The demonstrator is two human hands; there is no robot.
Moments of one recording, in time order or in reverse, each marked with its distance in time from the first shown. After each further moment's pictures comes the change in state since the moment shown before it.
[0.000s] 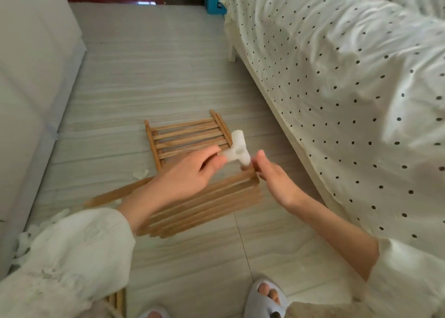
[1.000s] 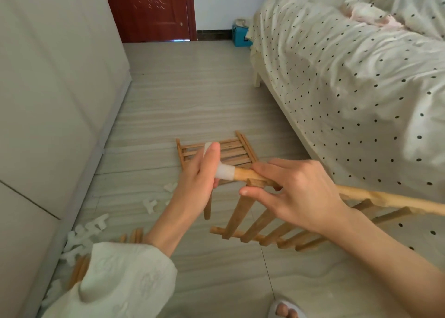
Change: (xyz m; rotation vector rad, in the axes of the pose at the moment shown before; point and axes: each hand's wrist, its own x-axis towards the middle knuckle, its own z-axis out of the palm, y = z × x) left_hand -0.052 0.048 -0.027 -0.677 0.496 -0.227; right_hand -0.055 -0.074 0.003 -0.729 0.355 -0.987
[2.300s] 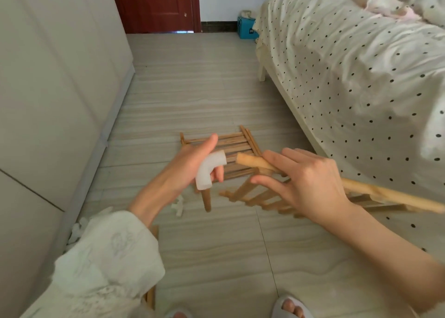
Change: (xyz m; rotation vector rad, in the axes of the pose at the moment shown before) left_hand 0.034 -0.010 -0.036 -0.022 -0.309 -0.205; right_hand -0.003 0.019 0.025 -0.223 0.128 0.004
